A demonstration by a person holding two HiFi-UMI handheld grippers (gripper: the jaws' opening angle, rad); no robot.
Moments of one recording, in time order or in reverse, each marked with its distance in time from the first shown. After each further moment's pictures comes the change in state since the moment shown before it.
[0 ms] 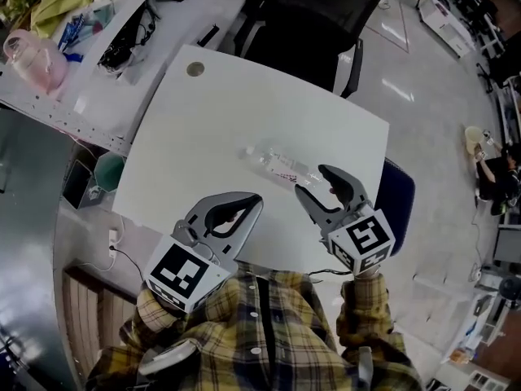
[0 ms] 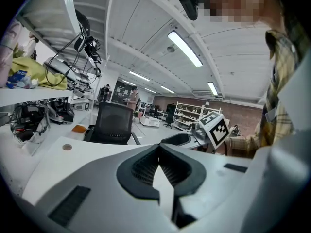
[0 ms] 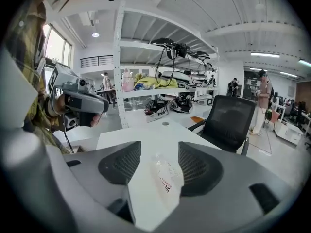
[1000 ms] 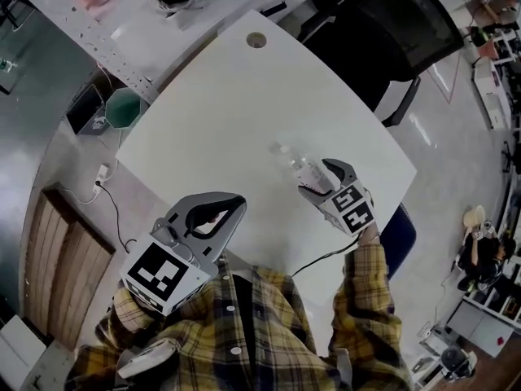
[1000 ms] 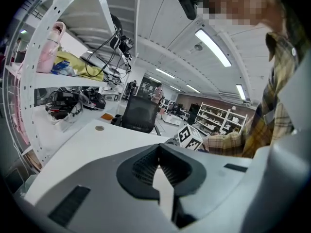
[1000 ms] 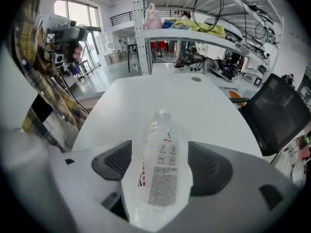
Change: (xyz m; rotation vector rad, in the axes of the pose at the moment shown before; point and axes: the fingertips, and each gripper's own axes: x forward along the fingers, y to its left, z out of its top) left arm -0.053 0.058 -0.047 -0.198 0.041 0.278; right arm 0.133 -0.018 -0.126 -0.338 0.507 0.363
